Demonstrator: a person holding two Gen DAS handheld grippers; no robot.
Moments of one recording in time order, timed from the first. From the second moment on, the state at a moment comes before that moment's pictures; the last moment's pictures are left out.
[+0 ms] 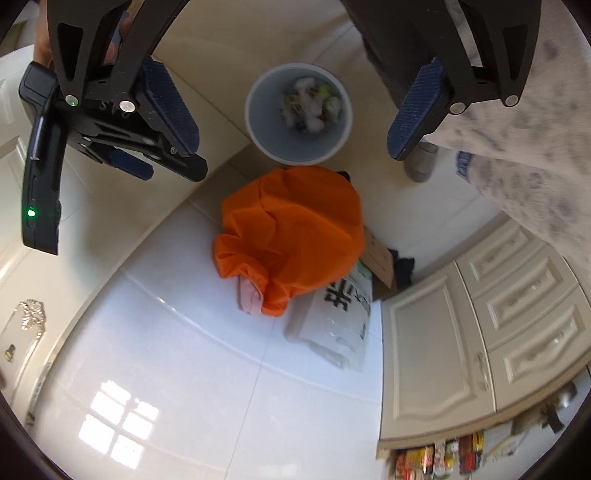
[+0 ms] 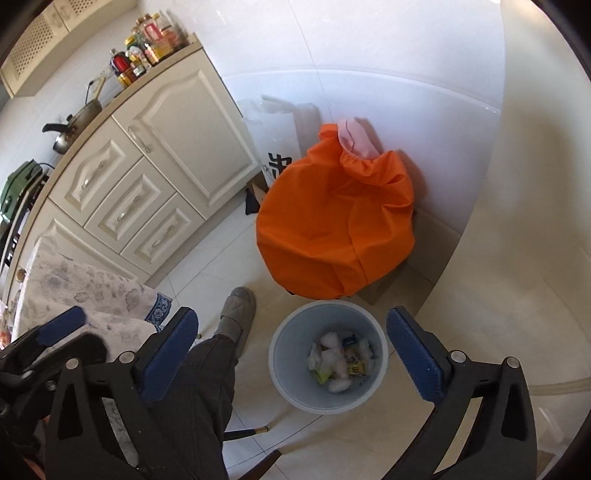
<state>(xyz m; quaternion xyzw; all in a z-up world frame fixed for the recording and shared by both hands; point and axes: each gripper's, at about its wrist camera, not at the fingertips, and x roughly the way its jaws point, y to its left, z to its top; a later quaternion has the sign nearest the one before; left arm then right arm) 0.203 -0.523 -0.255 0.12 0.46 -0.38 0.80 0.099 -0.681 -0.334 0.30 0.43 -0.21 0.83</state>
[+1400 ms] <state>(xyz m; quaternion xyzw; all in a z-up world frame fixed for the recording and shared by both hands) 0.041 -0.088 -0.073 0.00 0.21 -0.18 0.96 0.187 -0.369 -0.109 0.11 0.31 0.05 0.94</state>
